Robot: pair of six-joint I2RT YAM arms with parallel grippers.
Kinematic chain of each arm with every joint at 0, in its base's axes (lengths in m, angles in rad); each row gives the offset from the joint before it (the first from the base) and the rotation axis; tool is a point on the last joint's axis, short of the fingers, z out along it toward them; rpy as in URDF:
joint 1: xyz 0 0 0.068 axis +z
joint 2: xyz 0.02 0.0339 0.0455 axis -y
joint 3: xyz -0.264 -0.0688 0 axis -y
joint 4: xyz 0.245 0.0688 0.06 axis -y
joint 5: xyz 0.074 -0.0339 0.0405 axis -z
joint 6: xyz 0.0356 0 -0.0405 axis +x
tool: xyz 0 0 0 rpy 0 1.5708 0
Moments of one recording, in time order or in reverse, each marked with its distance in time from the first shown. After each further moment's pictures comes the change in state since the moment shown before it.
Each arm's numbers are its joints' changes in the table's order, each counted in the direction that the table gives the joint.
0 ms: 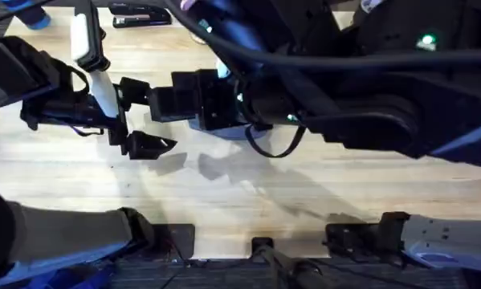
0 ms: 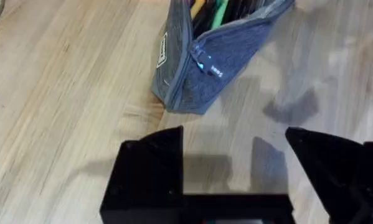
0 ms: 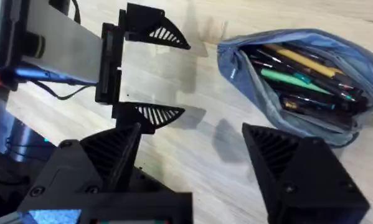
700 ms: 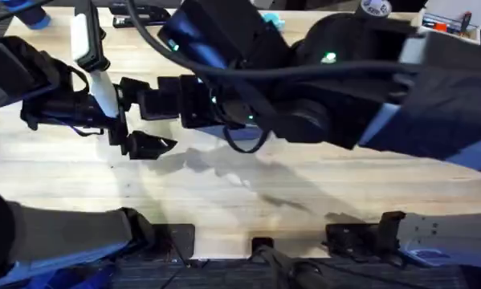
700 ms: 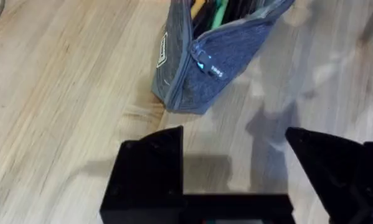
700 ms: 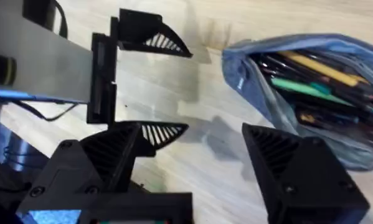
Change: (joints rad) left arm 0.000 0.000 0.000 0.000 0.000 0.000; right arm 0.000 -0.113 -0.001 0.104 0.003 0.027
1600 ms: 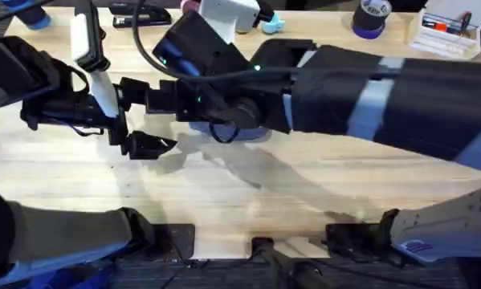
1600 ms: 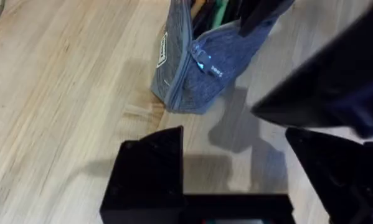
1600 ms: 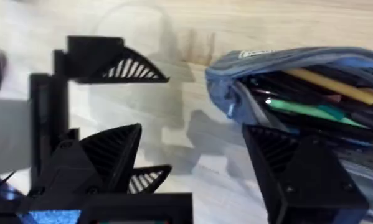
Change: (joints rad) left arm 0.000 0.000 0.000 0.000 0.000 0.000; right arm -0.050 -0.191 0.000 0.130 0.000 0.052
